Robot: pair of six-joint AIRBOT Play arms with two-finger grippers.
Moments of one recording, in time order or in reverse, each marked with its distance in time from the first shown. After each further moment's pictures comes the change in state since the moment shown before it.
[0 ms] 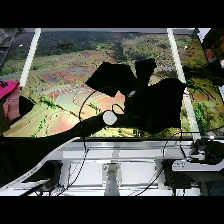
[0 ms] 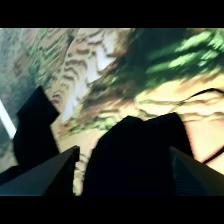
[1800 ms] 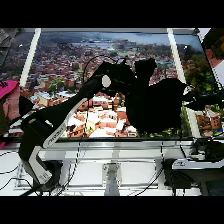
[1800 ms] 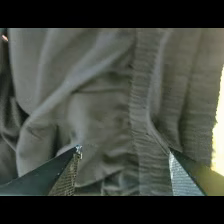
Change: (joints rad) left arm 0.330 -0.413 0.511 0.582 -0.222 -0.218; right arm -0.084 -0.039 -0.310 0.161 0.432 -0.547
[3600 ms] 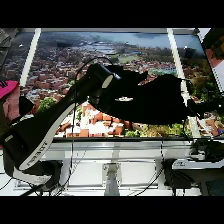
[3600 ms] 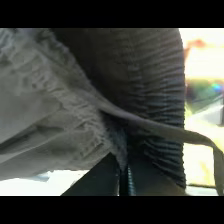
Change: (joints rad) left arm -0.135 0.253 0.065 0.779 -1.089 -0.138; right arm 0.000 0.000 -0.069 -0.134 0.049 0.114
